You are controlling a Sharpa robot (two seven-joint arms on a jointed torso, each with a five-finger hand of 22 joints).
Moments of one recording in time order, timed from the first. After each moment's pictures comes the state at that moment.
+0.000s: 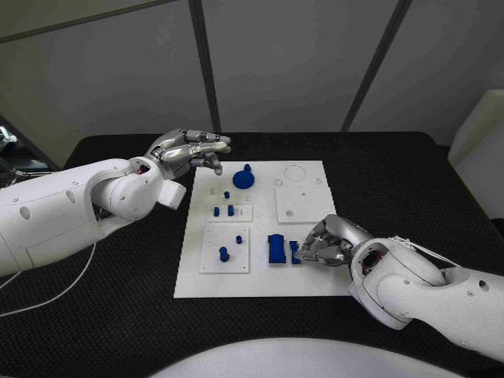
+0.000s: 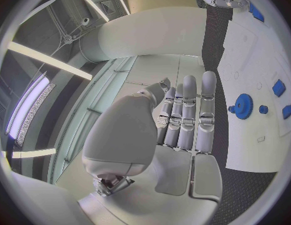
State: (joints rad) left arm 1.13 -0.88 0.06 1.44 -0.06 -0.07 0.24; left_hand 1.41 -0.12 0.42 -0.01 0.06 1.05 0.18 0.13 0.07 1.07 0.12 0.30 0.07 1.06 0.03 0.86 0.34 0.13 1.09 0.13 0.50 0.89; right arm 0.86 -0.90 0.04 1.87 -1.41 -0.47 -0.66; right_hand 1.38 -0.04 0.01 0.16 0.14 1.14 0.04 0.26 0.49 1.46 -0.03 1.29 1.31 1.47 -0.09 1.53 1.31 0.03 1.47 0.02 1.52 1.31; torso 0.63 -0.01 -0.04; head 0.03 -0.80
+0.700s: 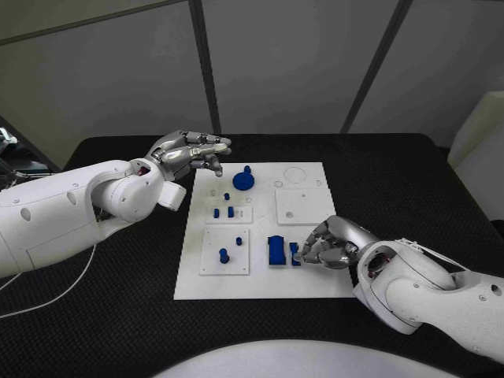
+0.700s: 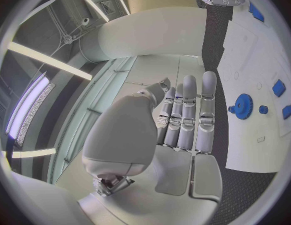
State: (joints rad) left arm 1.13 -0.88 0.06 1.44 -0.06 -0.07 0.24; left_hand 1.41 -0.12 0.43 -0.02 0.06 1.05 0.18 0.13 0.07 1.07 0.12 0.30 0.07 1.06 0.03 0.86 0.34 0.13 1.08 0.13 0.50 0.89; right arm 0.86 -0.95 0.04 1.90 -1.39 -0.47 -0.56; right_hand 1.31 -0.06 -0.07 0.21 0.23 1.11 0.05 0.28 0.49 1.45 -0.02 1.25 1.30 1.47 -0.09 1.52 1.31 0.03 1.47 0.02 1.50 1.31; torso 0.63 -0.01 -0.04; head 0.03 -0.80
